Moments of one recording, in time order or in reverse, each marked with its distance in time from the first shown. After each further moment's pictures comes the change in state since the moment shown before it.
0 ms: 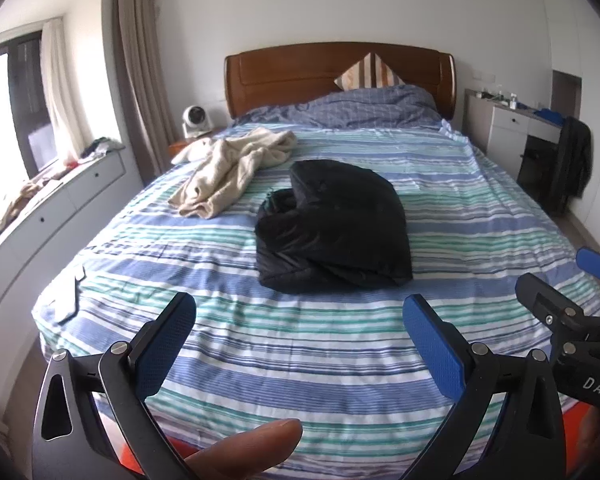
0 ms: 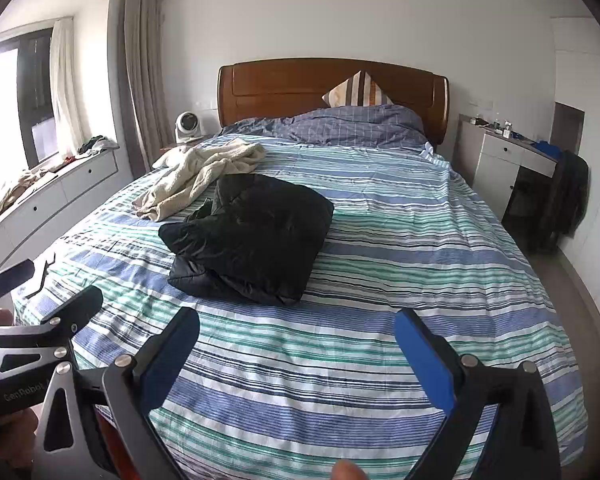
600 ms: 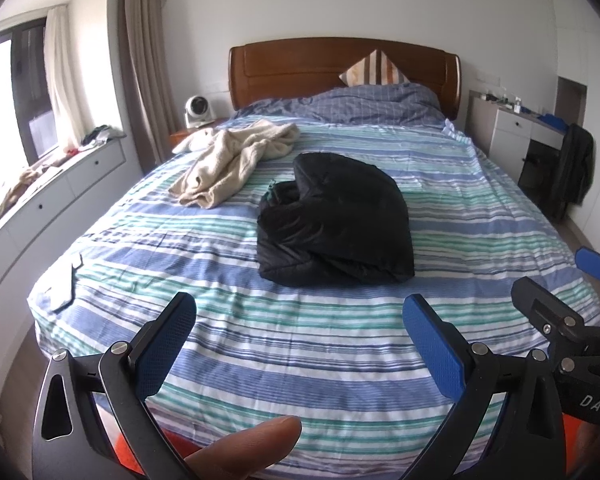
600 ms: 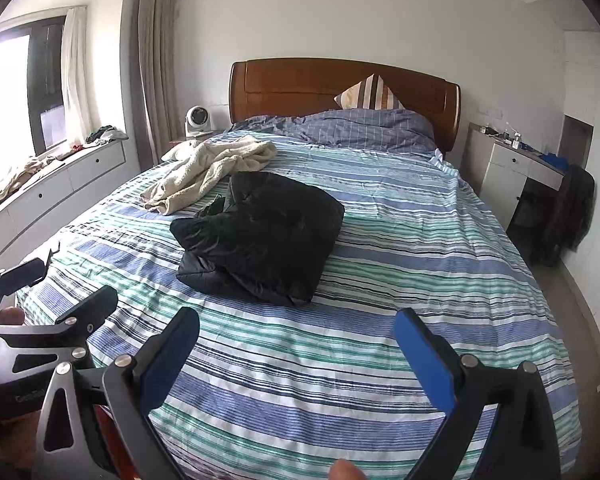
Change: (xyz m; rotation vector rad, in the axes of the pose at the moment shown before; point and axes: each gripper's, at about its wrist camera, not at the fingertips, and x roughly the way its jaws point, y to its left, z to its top) left arm 0.005 0.007 -0.003 -0.033 0.022 -0.006; right arm -0.002 0.015 0.003 -0.038 0.004 0.014
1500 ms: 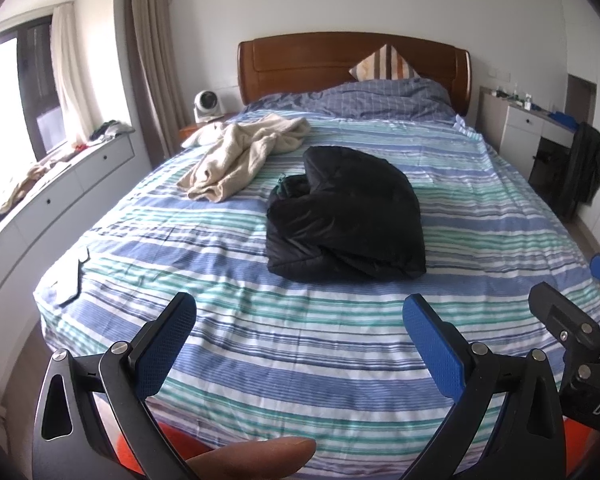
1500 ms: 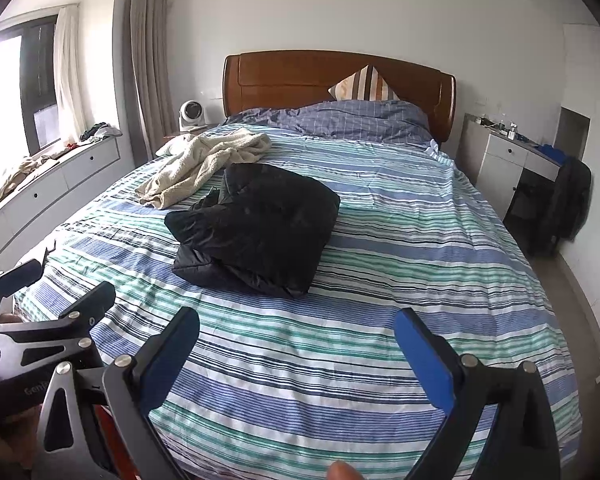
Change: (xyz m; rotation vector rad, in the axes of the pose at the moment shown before) left arm 0.007 0.000 -0.002 -0.009 0.017 0.040; right arm 0.002 -0.001 -0.003 0.011 0.022 -0.016
